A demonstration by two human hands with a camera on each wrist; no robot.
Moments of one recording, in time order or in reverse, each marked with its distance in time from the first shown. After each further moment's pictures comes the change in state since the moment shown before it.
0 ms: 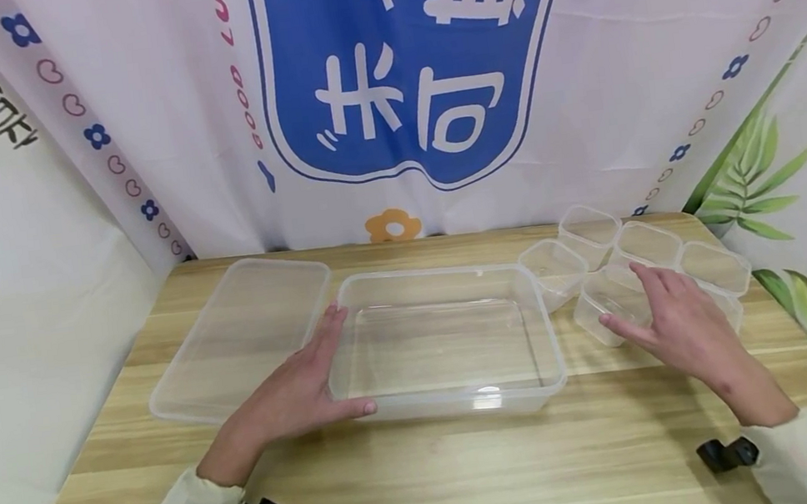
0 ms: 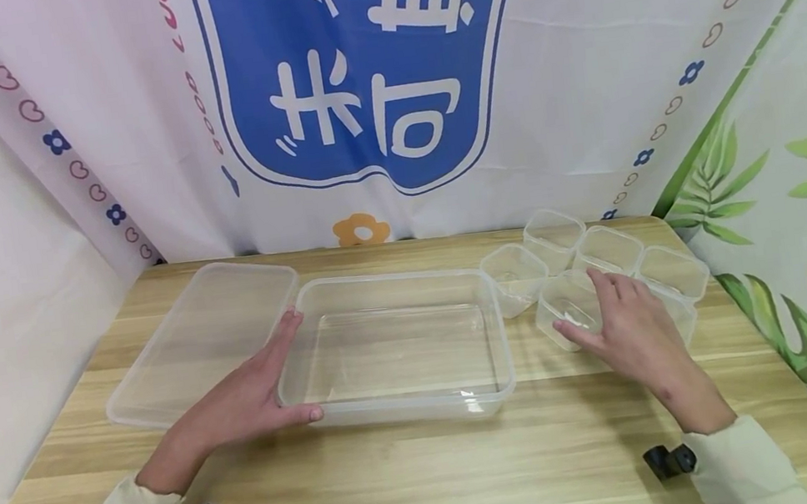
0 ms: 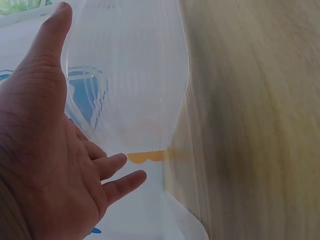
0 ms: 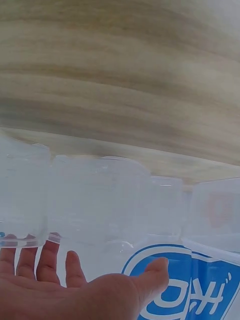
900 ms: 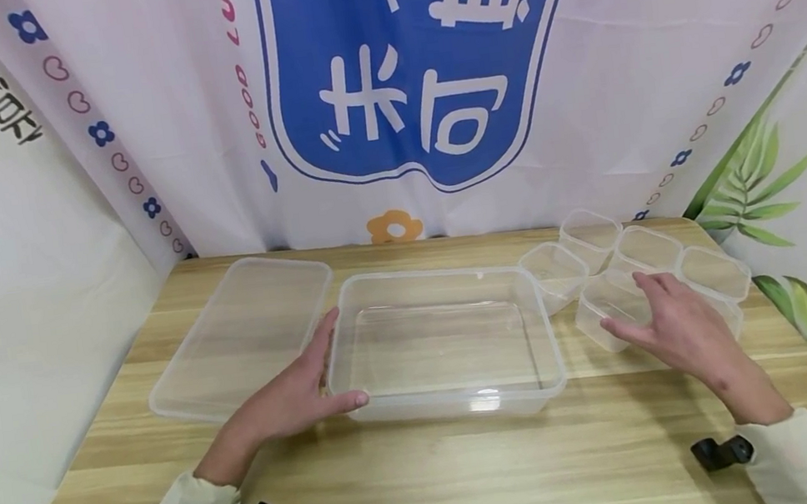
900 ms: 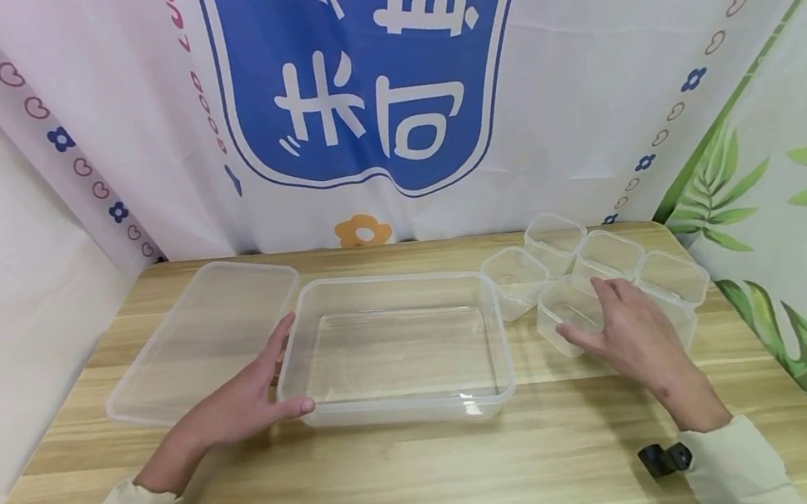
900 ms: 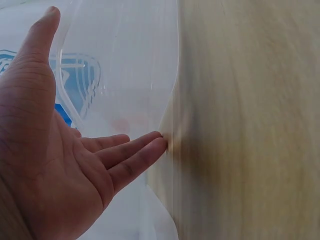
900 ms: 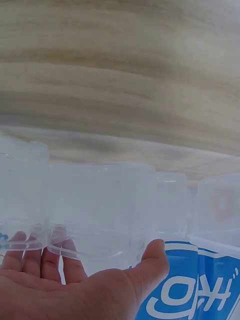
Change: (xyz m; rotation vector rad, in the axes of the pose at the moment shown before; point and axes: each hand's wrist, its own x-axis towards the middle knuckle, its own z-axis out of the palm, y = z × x) left_hand -0.005 -0.015 0.008 -0.317 -0.017 -0.039; right_hand 0.003 0.002 0.000 -0.002 -0.079 0.074
